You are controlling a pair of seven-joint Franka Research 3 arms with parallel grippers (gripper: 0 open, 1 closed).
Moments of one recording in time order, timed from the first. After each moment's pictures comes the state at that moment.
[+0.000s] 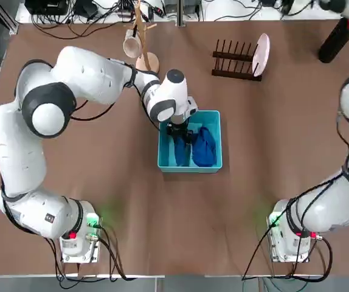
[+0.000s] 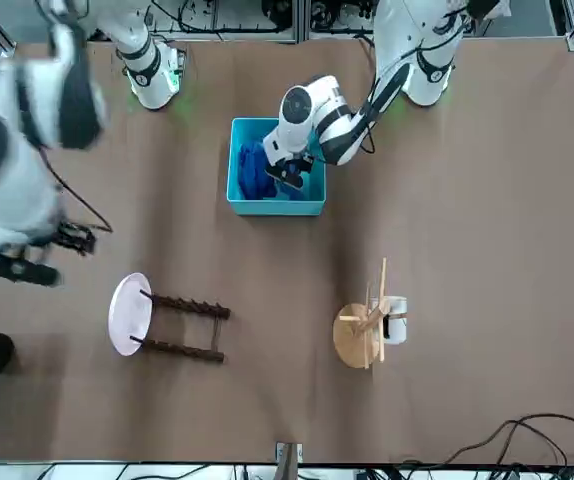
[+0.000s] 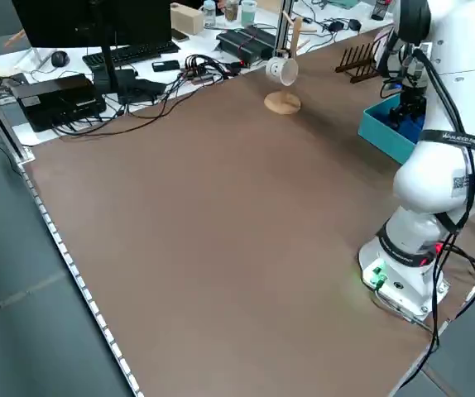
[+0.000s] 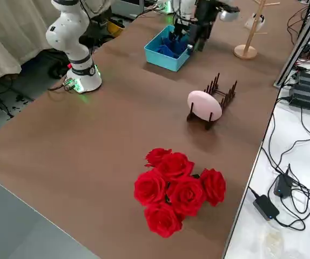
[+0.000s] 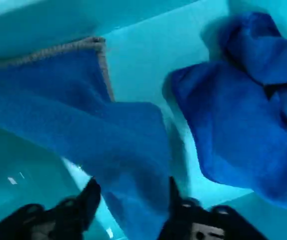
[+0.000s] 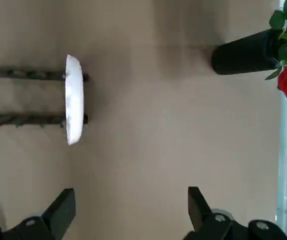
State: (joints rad) left arm -0.37 0.59 -0.67 -1.97 0.21 2.38 -0.76; right arm 0.14 0.23 -0.02 -1.39 -0.27 1.54 0.19
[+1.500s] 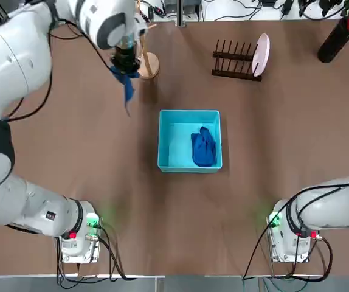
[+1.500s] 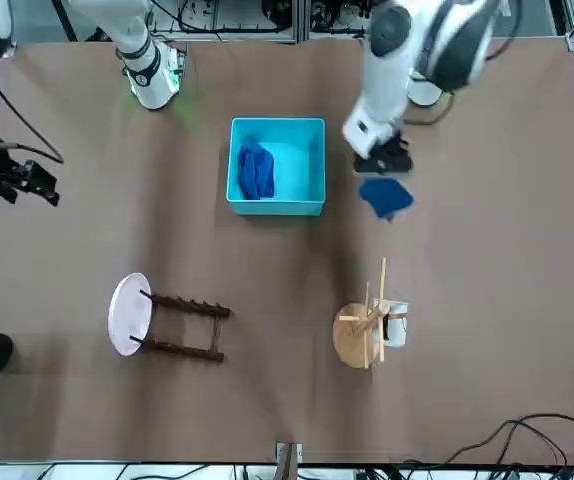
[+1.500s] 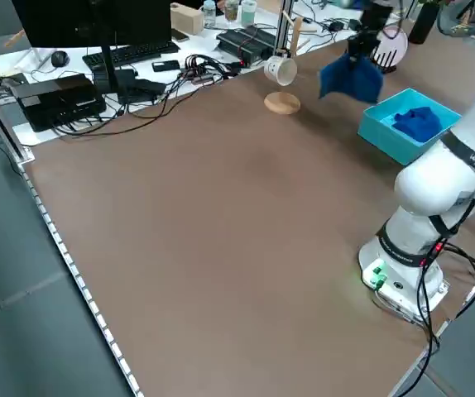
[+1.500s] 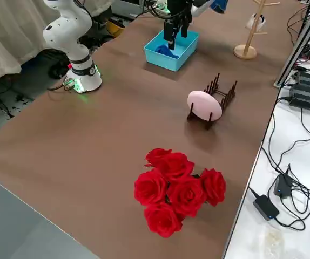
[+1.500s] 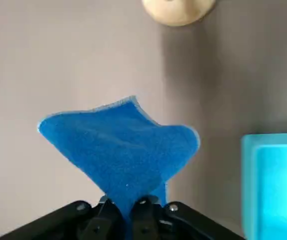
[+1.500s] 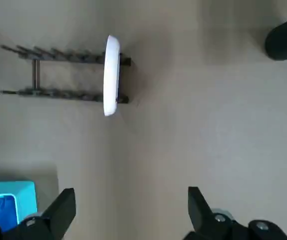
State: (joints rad) left arm -0.30 0.00 -0.29 -1.99 0.16 1.85 -0.52; right arm 0.02 -0.03 0.00 -1.70 -0.01 1.68 0.07
